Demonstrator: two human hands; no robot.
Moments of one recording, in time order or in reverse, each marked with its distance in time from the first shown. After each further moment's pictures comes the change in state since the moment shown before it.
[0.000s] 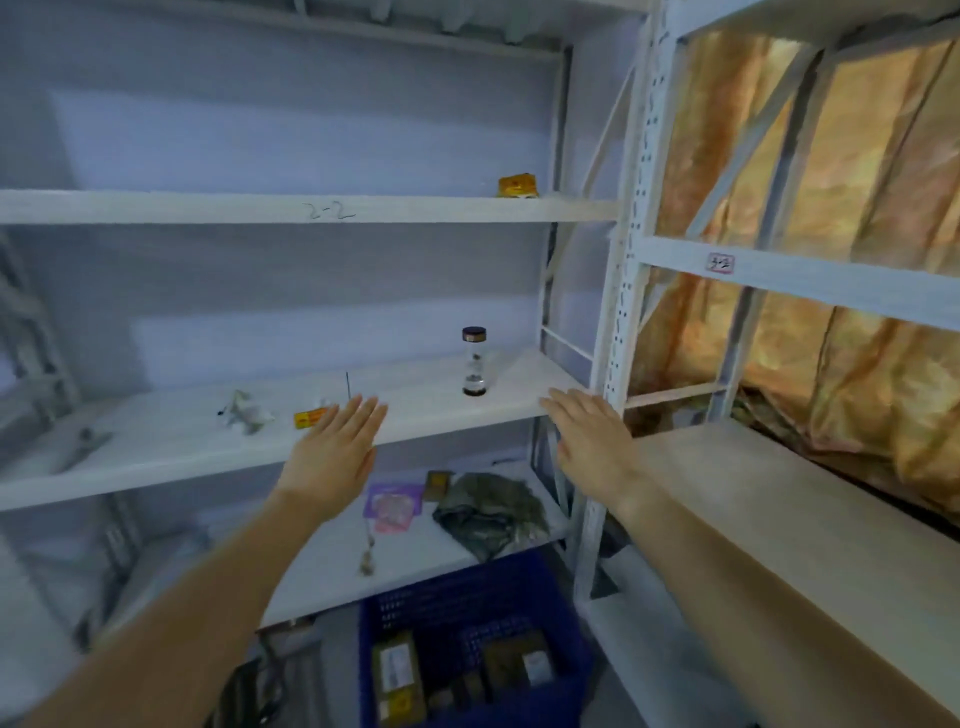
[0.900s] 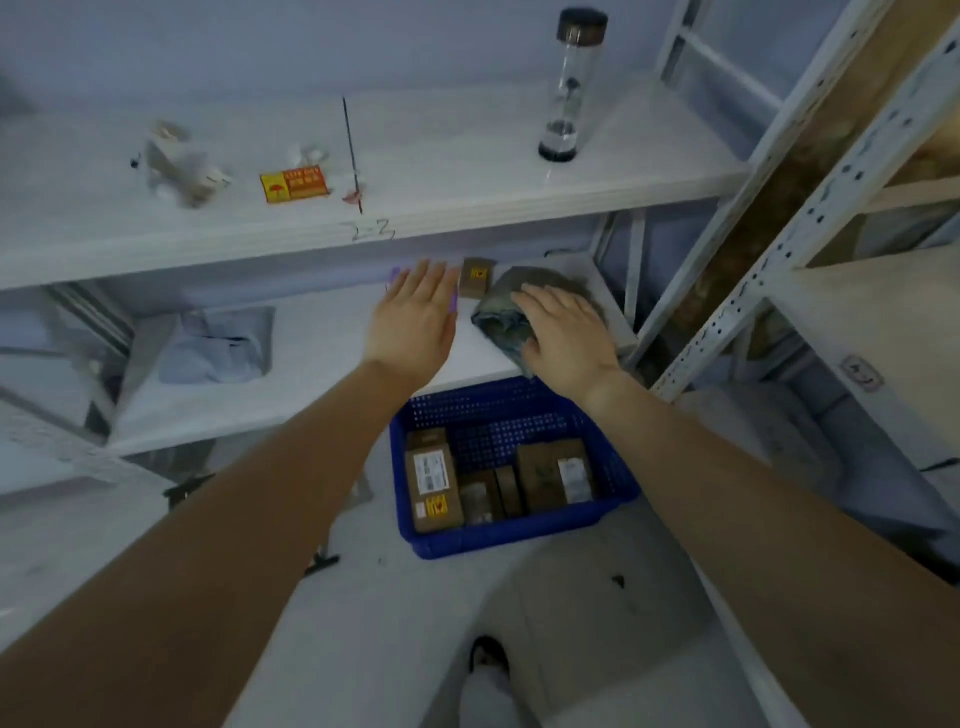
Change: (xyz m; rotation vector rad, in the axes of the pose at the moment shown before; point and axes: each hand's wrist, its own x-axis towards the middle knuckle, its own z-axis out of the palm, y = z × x) left_hand 0.097 -0.019 0.288 -0.262 -0.255 -0.104; right_hand 0.134 -0.072 0.310 0.209 -0.400 -0.029
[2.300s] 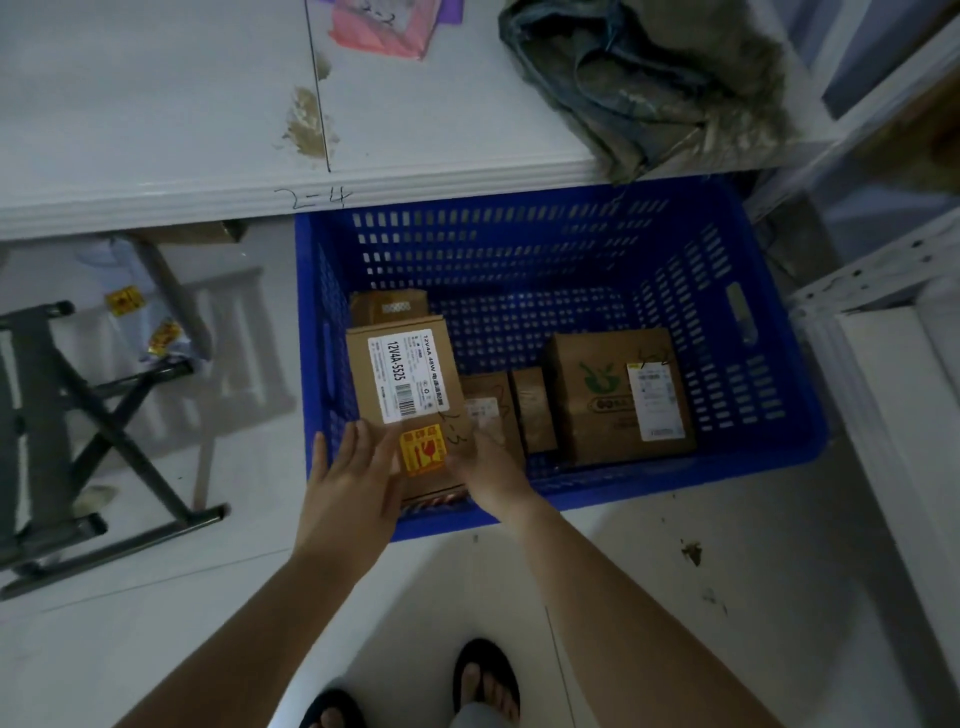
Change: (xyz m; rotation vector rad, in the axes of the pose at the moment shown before) left_hand -0.191 -0.040 0.576 -0.226 -0.437 -0.247; right_hand -0.037 -0.022 0.619 0.918 -0.714 0.689
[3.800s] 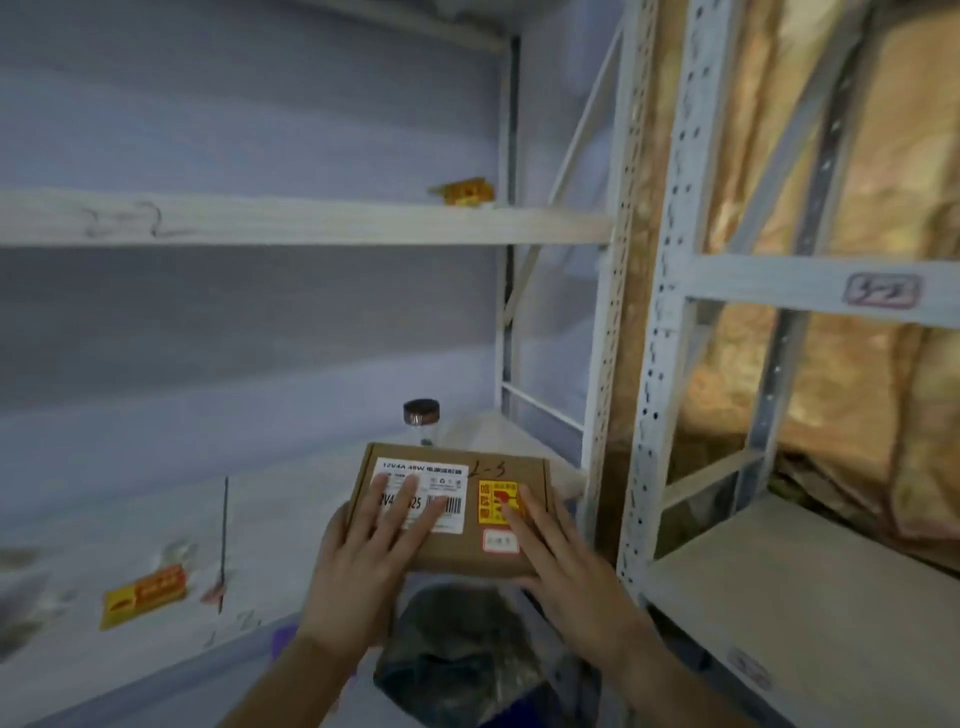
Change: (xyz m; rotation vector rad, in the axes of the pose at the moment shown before) left_hand -0.044 0.294 -0.683 0.346 0.811 0.632; right_hand -0.532 -0.284 -0.435 -0.887 1.244 -0.788
